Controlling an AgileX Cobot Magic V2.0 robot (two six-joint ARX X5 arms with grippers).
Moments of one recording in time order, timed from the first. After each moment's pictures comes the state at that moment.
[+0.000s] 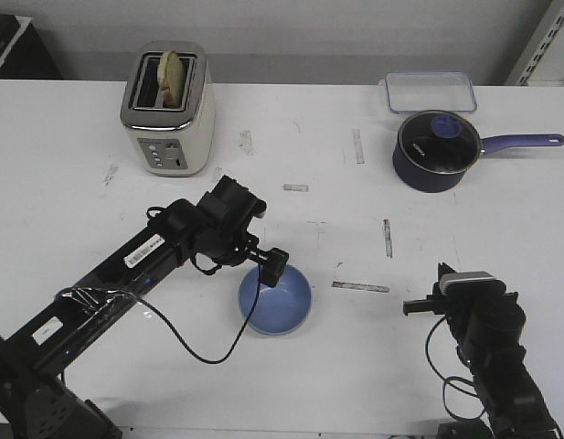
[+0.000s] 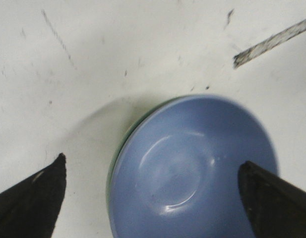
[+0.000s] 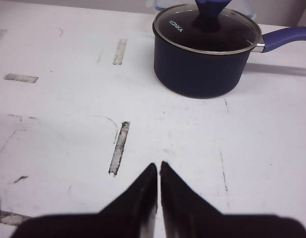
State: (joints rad) left arm -0.64 1.66 1.60 -0.92 0.20 -0.18; right arm 0.14 0.61 0.55 -0.34 0.06 0.00
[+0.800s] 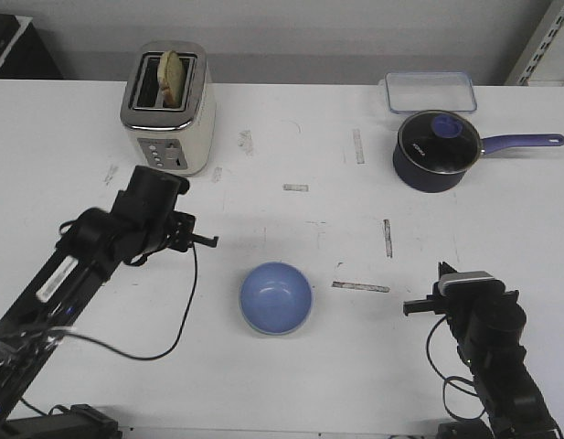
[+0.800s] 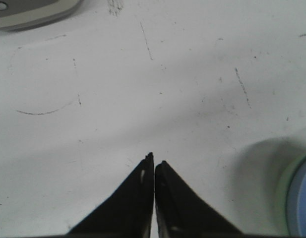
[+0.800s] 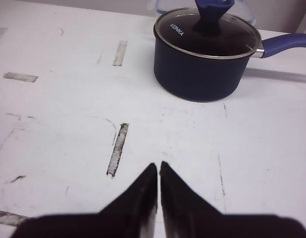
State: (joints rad) left arm -0.41 1.35 1.40 -0.84 -0.10 -0.10; right arm 0.14 0.61 0.55 -0.33 0.06 -0.02
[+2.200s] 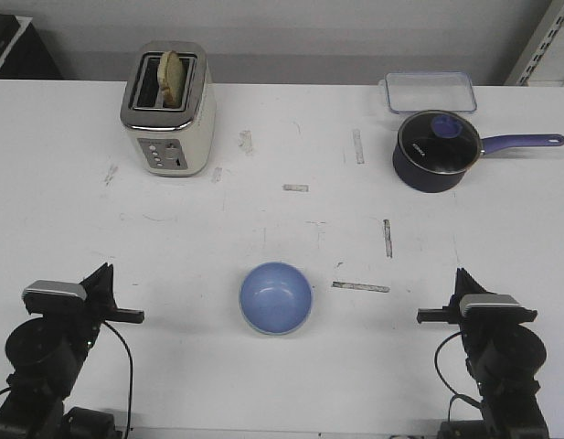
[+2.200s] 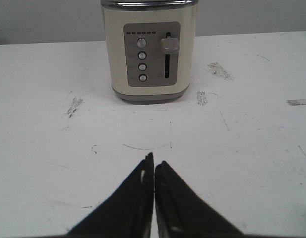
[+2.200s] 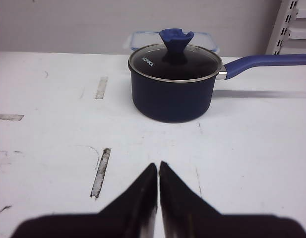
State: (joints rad) left arm -0.16 0.40 0.62 -0.35 -0.10 -0.01; right arm 0.04 0.42 0.45 -0.27 0.03 0.02
